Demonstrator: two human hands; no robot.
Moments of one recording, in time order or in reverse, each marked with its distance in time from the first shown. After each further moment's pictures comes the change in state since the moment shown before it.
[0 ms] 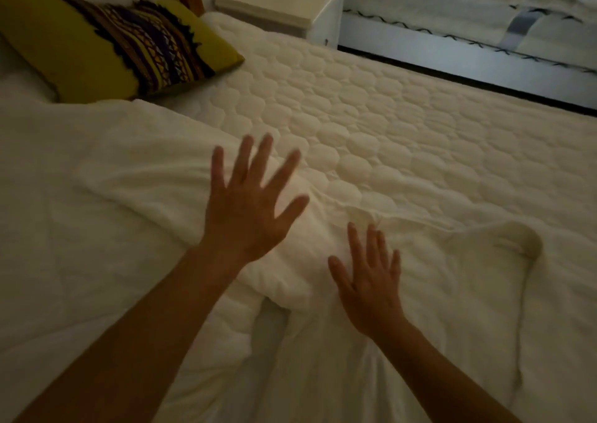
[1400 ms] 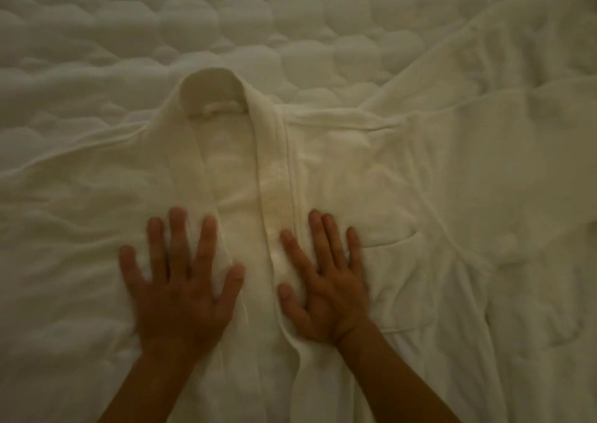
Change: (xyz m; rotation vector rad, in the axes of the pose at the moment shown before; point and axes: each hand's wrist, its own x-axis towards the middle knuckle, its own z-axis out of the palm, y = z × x) left_hand -0.095 0.332 0.117 -0.109 -0.261 0.340; right_hand -0.170 0.270 -0.026 -0.139 0.289 0.218
